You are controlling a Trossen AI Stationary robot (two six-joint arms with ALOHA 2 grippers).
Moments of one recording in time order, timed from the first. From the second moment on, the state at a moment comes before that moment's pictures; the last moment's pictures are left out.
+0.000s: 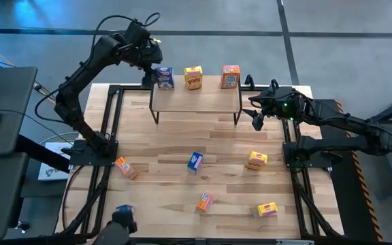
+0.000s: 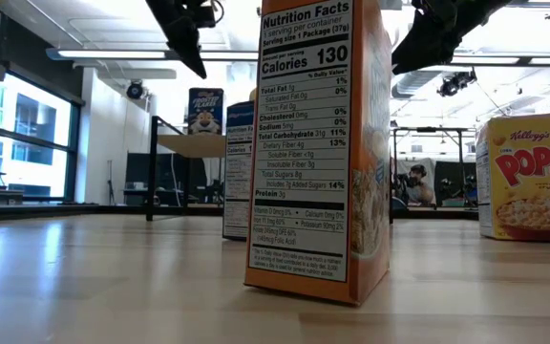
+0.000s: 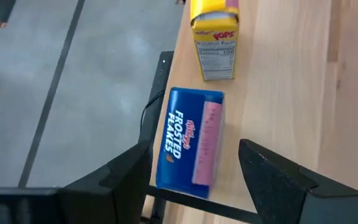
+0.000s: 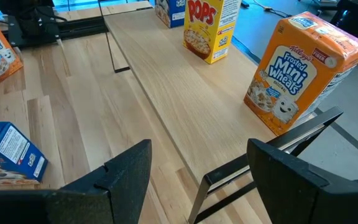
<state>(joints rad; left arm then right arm) 0.83 1.60 1.85 -1.18 0.15 0.66 -0.34 0.85 0.87 -0.51 0.15 0.00</state>
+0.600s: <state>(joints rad) 0.70 1.41 1.85 -1.29 0.16 0.35 -0.34 0.85 0.87 -0.51 0.15 0.00</state>
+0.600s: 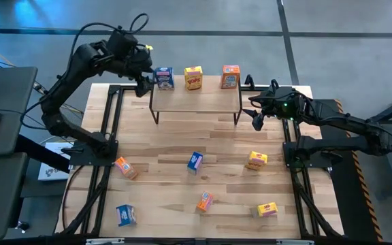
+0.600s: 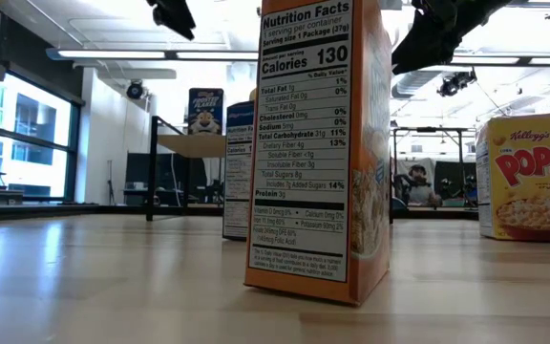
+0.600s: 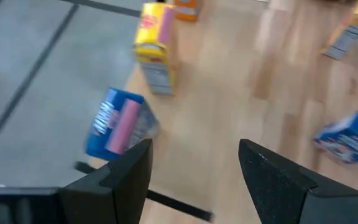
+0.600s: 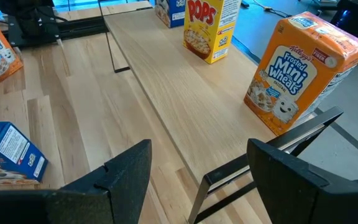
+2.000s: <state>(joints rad) 0.22 1.02 1.02 -0.67 -0.07 -0.20 -0.34 0.85 0.87 -0.52 0.15 -0.09</state>
